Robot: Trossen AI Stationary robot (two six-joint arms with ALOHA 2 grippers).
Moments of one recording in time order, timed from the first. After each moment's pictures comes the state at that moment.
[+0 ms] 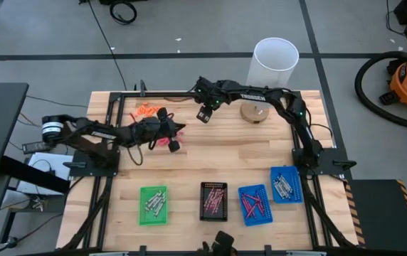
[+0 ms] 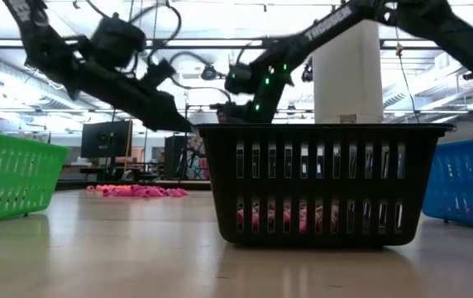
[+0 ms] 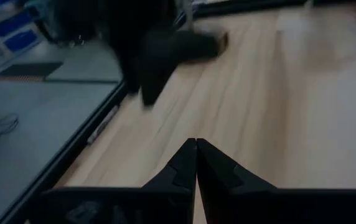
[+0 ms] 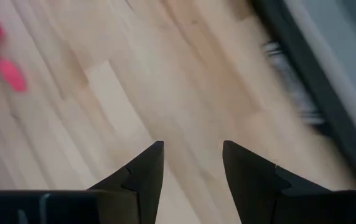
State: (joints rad) left arm 0.27 1.37 0.41 0.64 -0.21 0.20; right arm -0.47 2.17 1.80 -0.74 0.02 0.04
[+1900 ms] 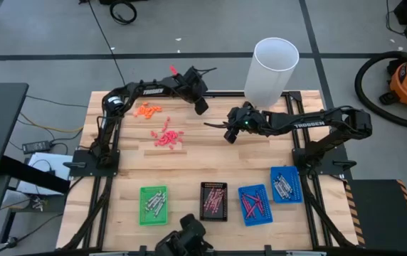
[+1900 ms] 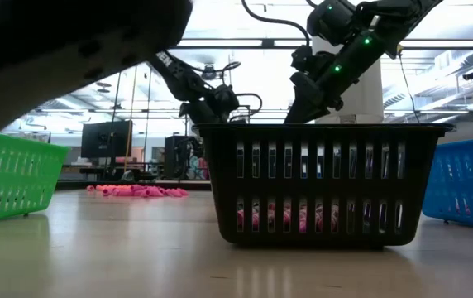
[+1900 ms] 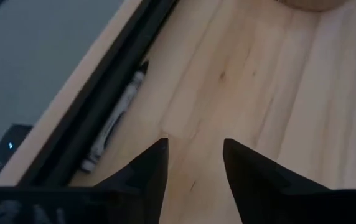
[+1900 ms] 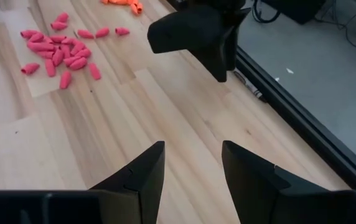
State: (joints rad) left arm 0.67 2.15 1.57 -0.33 0.24 0.12; right arm -0.23 1.40 0.81 -0.07 0.35 0.12
